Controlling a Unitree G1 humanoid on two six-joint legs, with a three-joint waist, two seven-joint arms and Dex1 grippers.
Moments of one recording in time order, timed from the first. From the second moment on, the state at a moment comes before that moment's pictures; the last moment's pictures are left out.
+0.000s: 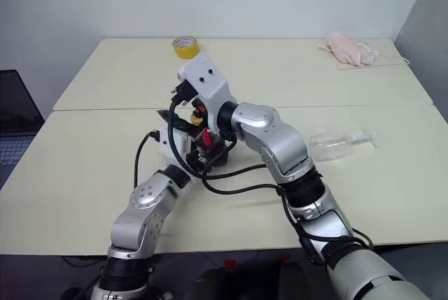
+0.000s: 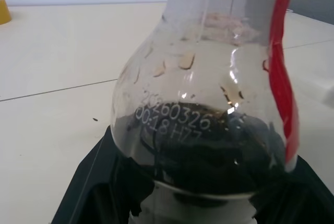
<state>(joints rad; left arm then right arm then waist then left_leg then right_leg) -0.21 0.18 -0.03 -0.24 -0.22 0.38 -0.31 -0.93 -0.03 0.28 -0.03 0.21 0.76 0.46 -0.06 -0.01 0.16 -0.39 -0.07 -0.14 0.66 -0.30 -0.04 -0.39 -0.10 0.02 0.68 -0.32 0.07</state>
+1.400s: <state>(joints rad) -0.21 0.18 -0.04 -0.25 -0.22 0.39 -0.30 -0.95 0.00 0.29 0.17 0.12 0.61 0.46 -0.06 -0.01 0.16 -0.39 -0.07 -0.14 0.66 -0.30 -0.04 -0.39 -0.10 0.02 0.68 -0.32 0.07</state>
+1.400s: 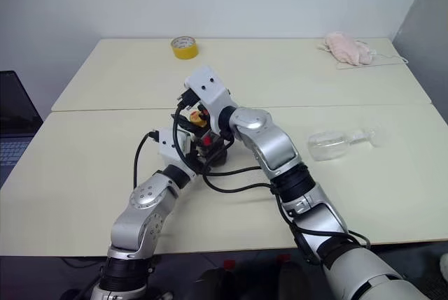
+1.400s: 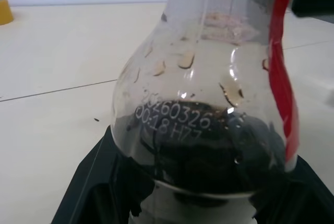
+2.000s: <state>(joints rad) -0.21 0.18 -0.04 -0.24 -0.22 0.38 -0.30 -0.88 -0.06 0.29 0.05 0.14 0.64 0.50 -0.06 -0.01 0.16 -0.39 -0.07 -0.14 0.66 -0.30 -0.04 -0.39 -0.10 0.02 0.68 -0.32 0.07</state>
